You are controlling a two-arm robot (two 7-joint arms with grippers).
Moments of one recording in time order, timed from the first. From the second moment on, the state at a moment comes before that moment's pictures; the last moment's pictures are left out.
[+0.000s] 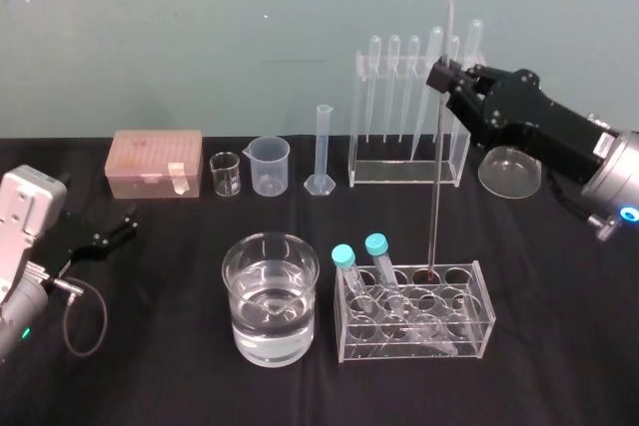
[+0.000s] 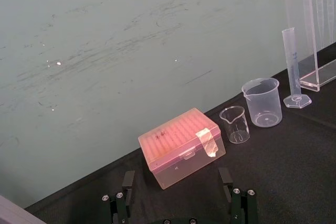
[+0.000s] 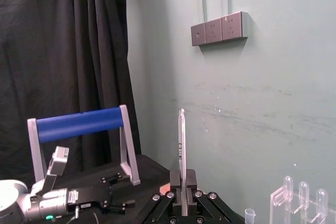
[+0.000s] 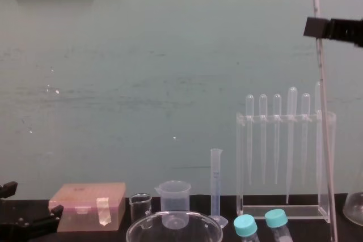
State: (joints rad) left arm -0.20 0.60 0.45 -1.41 -0.25 -0.12 0.03; right arm 0.28 0.73 -0.33 -1.74 0.87 0.01 0.54
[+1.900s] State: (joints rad) left arm -0.20 0.60 0.45 -1.41 -0.25 -0.12 0.03; right arm 0.32 0.62 -0.39 -1.55 0.72 -0.01 0.61
